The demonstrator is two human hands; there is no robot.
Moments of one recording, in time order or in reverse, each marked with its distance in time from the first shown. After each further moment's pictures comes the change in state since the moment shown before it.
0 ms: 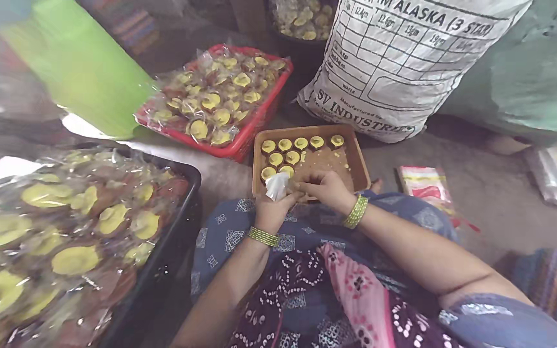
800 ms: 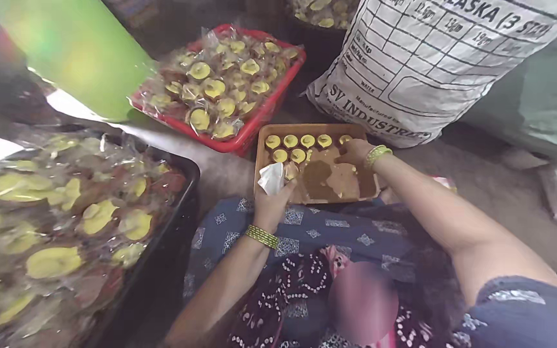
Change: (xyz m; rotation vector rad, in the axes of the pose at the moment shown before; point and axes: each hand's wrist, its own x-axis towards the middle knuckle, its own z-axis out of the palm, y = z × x) left_hand 0.023 0.001 -0.004 -0.142 0.082 -0.323; right_hand 0.124 0.038 -0.110 -0.913 -0.208 0.334
